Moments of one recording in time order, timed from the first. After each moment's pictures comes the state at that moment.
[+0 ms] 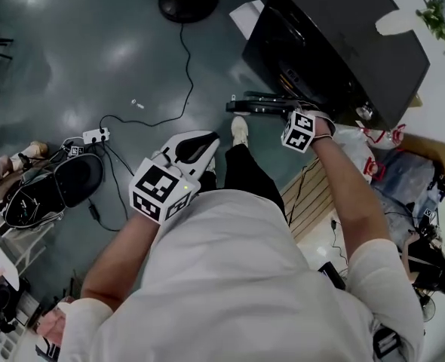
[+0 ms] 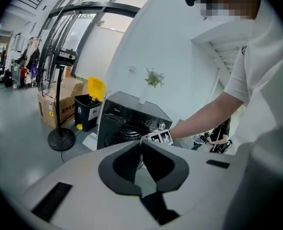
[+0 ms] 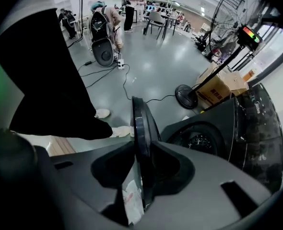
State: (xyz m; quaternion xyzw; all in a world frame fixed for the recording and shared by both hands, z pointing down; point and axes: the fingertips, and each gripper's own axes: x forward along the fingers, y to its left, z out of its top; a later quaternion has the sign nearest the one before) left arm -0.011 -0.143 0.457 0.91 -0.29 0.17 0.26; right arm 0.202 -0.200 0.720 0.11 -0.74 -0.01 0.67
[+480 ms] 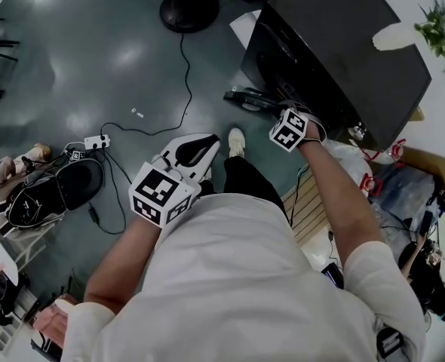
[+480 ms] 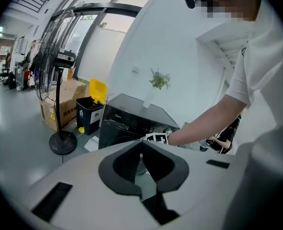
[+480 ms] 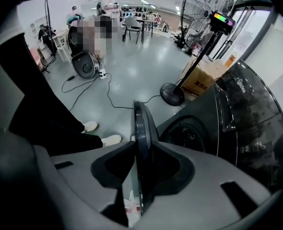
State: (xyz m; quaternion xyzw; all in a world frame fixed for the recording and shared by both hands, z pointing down) left arm 0.032 -0.195 0.446 0.90 -0.32 0.17 0.26; right arm 0.210 -0.273 0.715 0.20 -0.75 0.04 0.63
